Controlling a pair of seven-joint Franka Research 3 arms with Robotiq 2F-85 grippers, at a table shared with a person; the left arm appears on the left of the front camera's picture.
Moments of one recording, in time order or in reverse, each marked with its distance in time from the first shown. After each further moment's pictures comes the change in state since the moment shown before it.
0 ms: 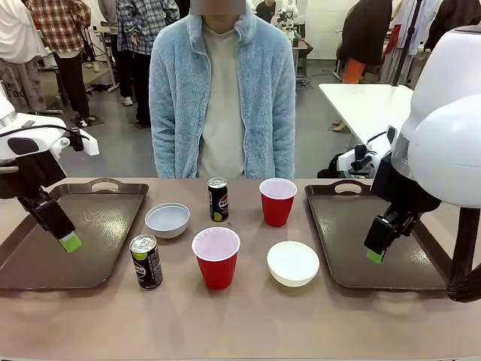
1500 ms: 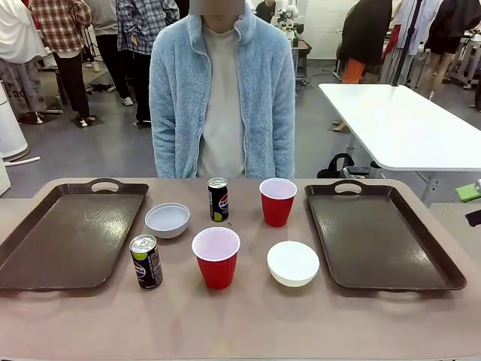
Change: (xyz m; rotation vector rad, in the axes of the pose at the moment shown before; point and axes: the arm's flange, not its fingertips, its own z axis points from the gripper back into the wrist) left arm -0.133 0.201 0.025 -0.730 -0.461 0.490; right arm -0.151 -0.189 -0.002 0.811 -0.501 -0.559
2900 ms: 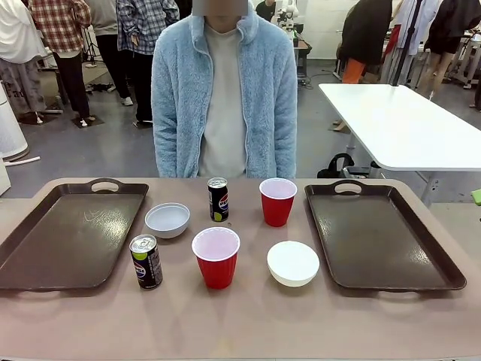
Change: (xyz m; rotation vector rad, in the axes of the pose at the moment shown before) left arm -0.006 0.002 0.007 0.030 -0.006 0.016; right arm -0.011 -0.003 0.014 -0.014 -0.017 -0.018
